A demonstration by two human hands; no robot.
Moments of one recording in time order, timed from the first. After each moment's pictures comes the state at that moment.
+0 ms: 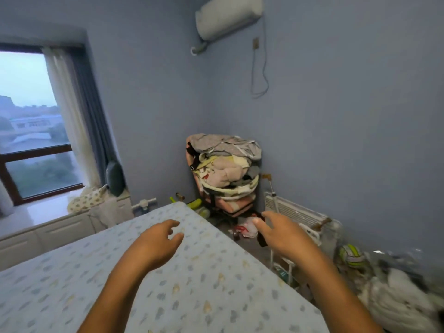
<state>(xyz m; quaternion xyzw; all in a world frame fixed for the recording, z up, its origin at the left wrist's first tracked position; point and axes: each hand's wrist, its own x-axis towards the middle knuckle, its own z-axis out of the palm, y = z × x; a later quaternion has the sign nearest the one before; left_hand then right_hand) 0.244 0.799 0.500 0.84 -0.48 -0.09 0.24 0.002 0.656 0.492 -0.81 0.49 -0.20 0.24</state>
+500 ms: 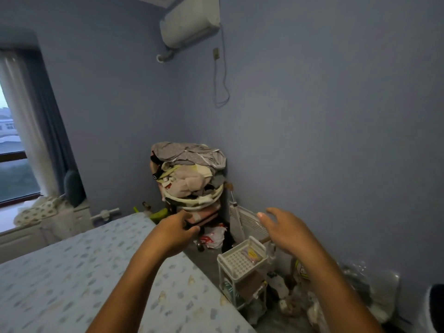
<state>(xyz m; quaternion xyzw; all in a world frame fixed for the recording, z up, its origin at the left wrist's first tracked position) -0.029 0.578 0.534 0.81 -0.53 -0.11 0.25 -0.273 0.479 0.524 -0.78 0.52 -0.26 0.24</state>
